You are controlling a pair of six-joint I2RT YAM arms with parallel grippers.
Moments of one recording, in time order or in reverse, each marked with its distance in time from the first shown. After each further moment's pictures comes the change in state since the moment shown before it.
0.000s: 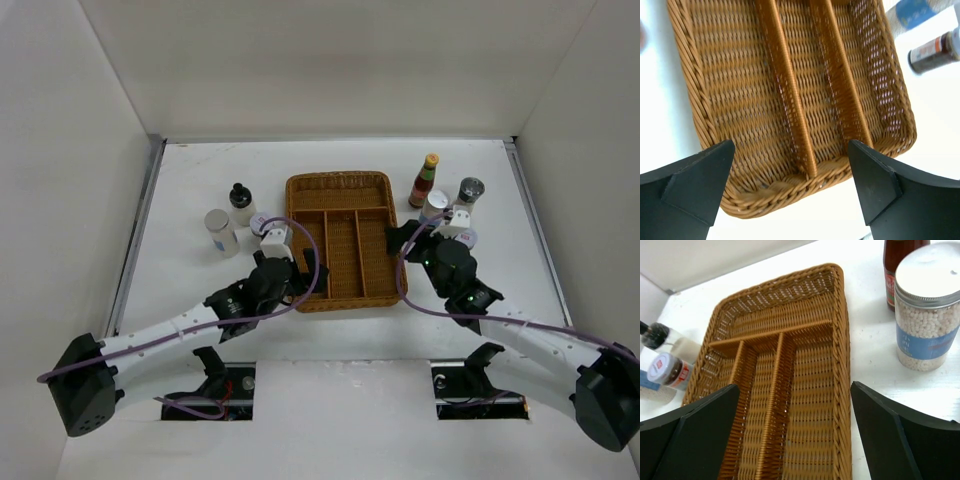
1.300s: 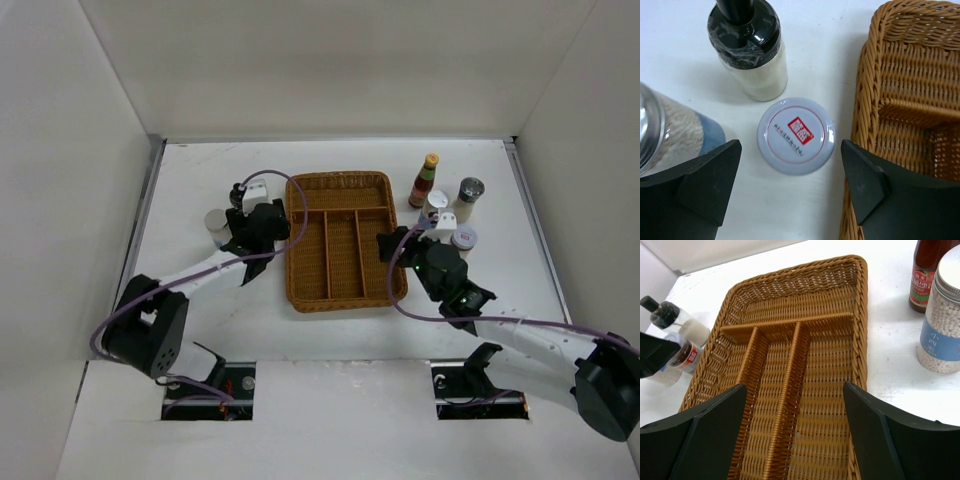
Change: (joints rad) left arm 0.424 0.425 0.212 0.146 -0.220 0.319; right arm 0.087 0.026 0.004 0.026 0.020 -0.048
